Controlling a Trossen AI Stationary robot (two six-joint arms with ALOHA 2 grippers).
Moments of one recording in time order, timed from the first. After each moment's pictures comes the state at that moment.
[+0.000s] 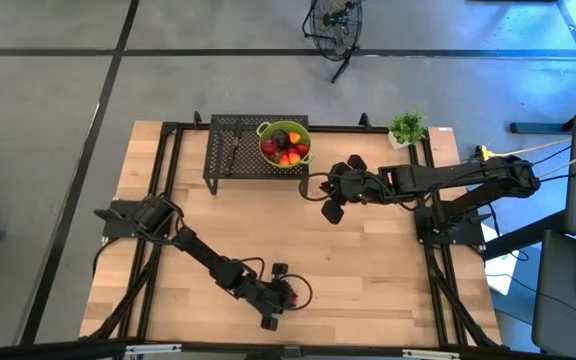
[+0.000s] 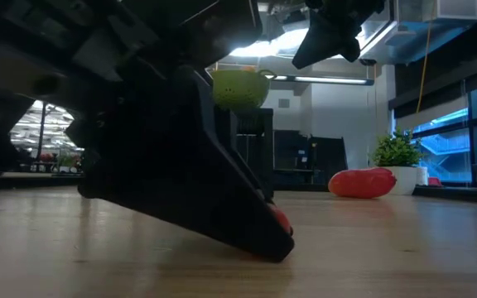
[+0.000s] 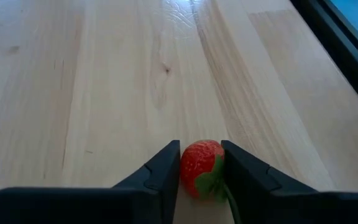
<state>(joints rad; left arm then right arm) -0.56 2.11 1.14 0.28 -0.32 -0.28 0.10 1.36 1.12 -0.54 0.40 0.42</state>
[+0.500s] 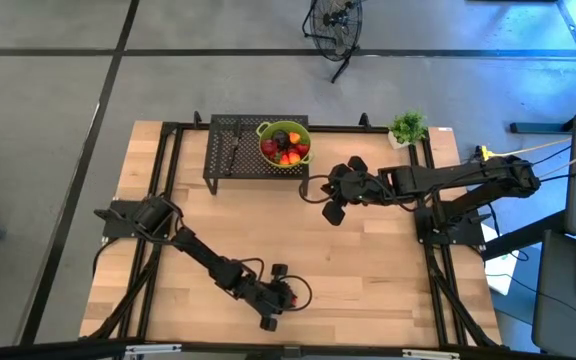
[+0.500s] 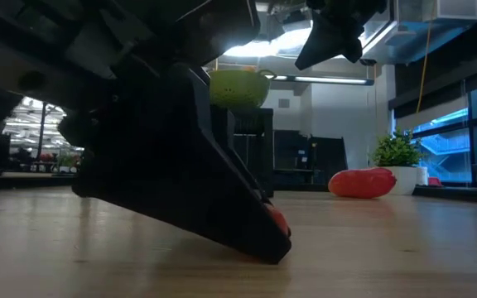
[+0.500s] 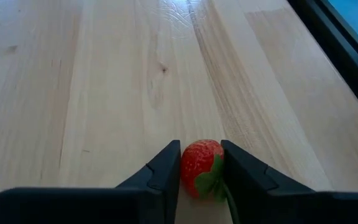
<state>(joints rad) -0.56 2.11 1.14 0.28 -0.32 -0.28 0.10 1.36 1.12 -0.56 0.40 0.43</state>
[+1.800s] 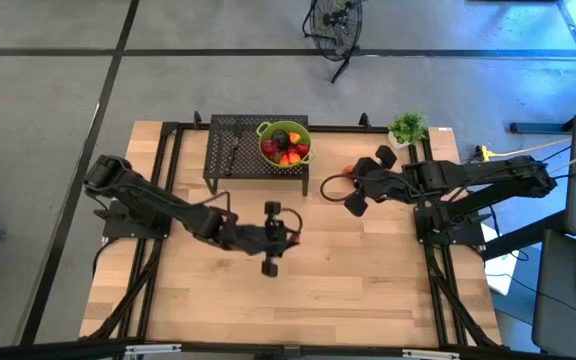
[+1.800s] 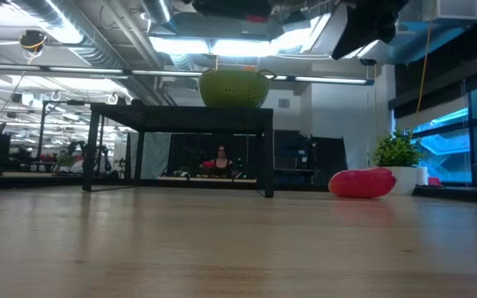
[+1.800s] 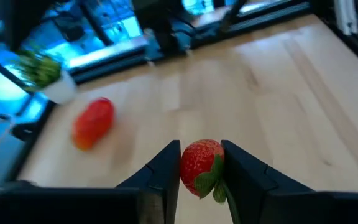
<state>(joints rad) -0.36 1.60 1.14 -0.06 -0.48 0.08 0.14 1.19 1.12 -0.80 0.59 0.40</state>
